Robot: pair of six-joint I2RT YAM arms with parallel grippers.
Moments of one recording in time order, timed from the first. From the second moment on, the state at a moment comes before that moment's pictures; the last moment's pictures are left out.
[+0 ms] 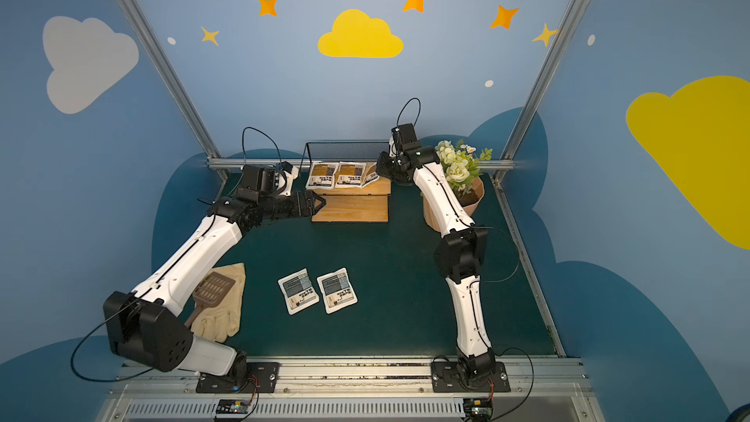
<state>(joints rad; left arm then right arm) -0.27 1.48 1.37 -0.60 0.35 -0.38 0.41 2.28 2.46 -0.96 -0.24 0.55</state>
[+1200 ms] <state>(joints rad) -0.27 1.42 1.32 -0.58 0.35 -0.38 0.55 2.12 2.22 -0.93 -0.08 0.45</state>
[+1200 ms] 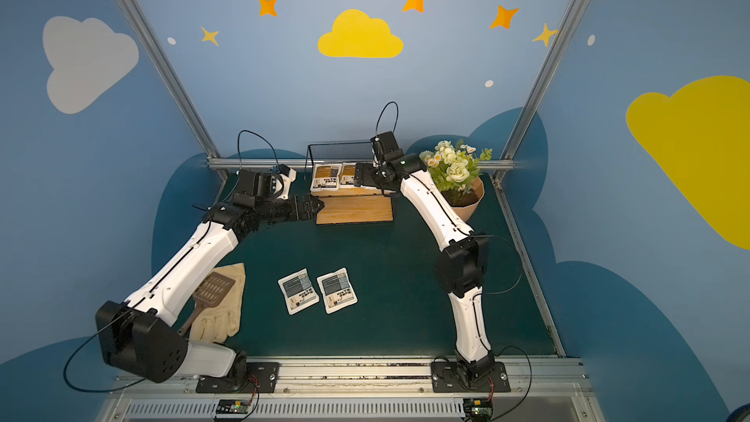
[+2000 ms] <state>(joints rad) -0.27 1.19 0.95 -0.58 0.33 -0.41 0.76 1.60 1.17 -0.58 -0.33 0.65</state>
